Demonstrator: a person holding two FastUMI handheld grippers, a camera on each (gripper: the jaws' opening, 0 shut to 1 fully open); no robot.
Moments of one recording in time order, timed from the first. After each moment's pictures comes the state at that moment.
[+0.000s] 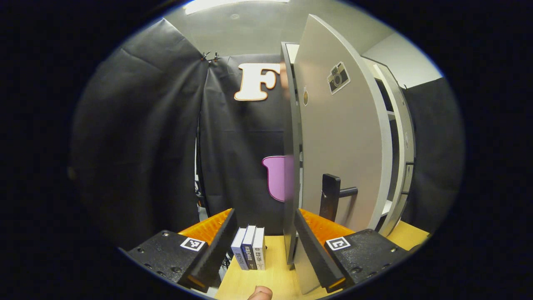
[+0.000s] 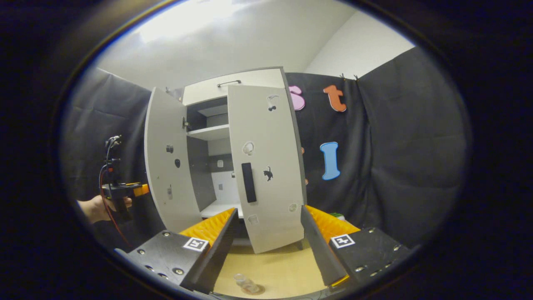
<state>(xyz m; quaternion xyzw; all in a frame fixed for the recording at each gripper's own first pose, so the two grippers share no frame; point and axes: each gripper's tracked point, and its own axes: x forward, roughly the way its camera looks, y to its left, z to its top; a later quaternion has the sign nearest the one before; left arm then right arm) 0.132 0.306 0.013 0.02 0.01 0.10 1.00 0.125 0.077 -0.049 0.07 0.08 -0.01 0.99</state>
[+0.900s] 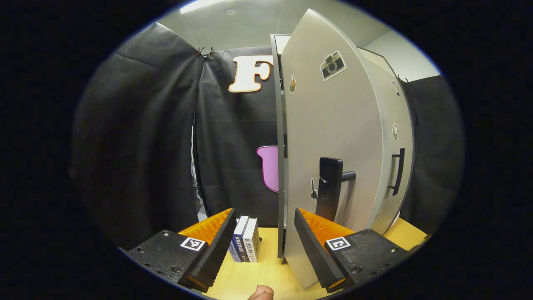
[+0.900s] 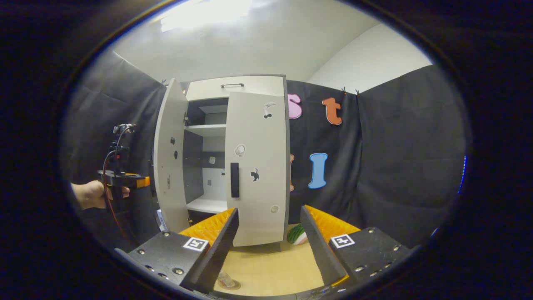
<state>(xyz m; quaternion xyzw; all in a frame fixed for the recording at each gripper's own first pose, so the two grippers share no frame) 0.136 0.260 -0.007 0.01 0.04 0.10 0.99 0.103 0.058 -0.035 0.00 0.07 -0.02 1.00</state>
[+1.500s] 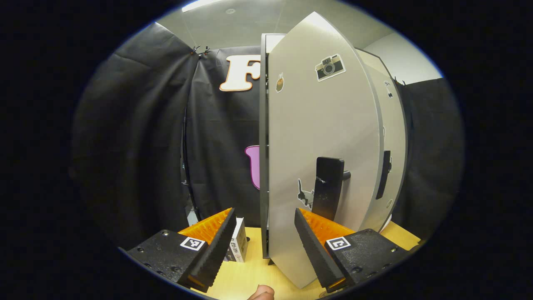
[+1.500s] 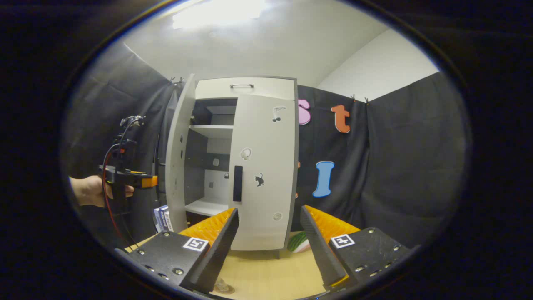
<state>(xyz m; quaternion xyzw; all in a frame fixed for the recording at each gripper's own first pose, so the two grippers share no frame) 0.153 0.214 -0.007 0.01 0.03 0.08 1.00 0.134 0.074 -0.041 -0.03 0.05 0.00 1.00</state>
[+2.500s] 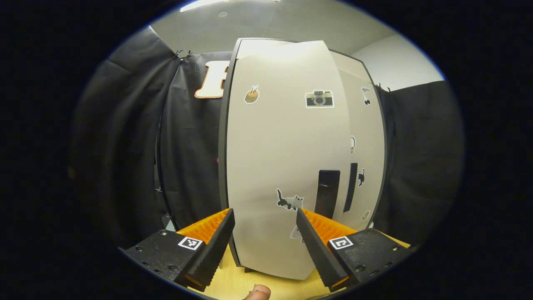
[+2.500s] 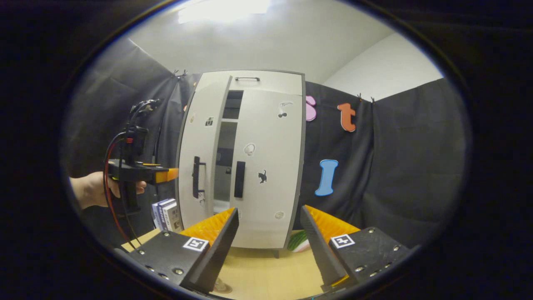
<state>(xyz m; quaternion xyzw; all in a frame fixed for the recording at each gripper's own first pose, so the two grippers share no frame) 0.172 0.153 0.014 0.00 0.01 0.03 1.00 0.149 0.084 -0.043 -0.04 0.07 0.00 1.00</state>
